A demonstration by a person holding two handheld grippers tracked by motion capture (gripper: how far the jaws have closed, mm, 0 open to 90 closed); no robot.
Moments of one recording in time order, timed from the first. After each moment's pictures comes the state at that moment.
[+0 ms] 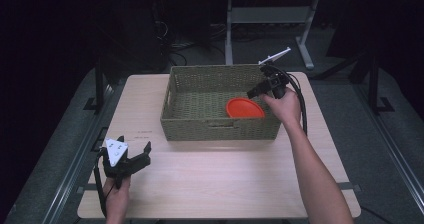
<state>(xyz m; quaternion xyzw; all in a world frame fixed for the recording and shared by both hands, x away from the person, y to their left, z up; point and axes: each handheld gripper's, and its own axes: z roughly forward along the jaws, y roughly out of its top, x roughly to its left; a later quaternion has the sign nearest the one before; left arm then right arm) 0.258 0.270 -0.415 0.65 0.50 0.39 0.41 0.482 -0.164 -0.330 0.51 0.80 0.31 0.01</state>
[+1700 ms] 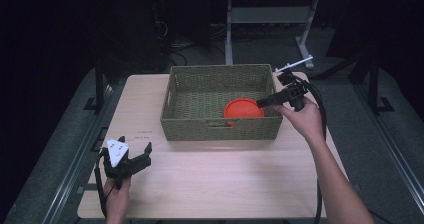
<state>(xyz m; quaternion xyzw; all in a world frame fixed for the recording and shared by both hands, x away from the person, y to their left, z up) 0.256 0.269 -0.416 0.66 0.49 0.39 0.41 0.429 -0.200 -0.316 0.46 0.81 0.36 0.01</state>
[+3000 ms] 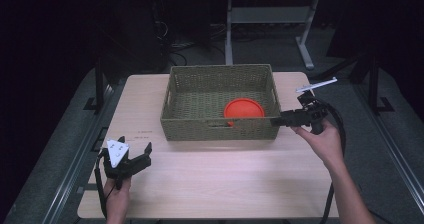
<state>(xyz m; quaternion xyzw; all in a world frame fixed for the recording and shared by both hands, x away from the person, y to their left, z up) 0.256 0.268 -0.416 0.66 0.50 0.39 0.41 0.372 -0.242 -0.338 0.44 0.80 0.40 -0.01</state>
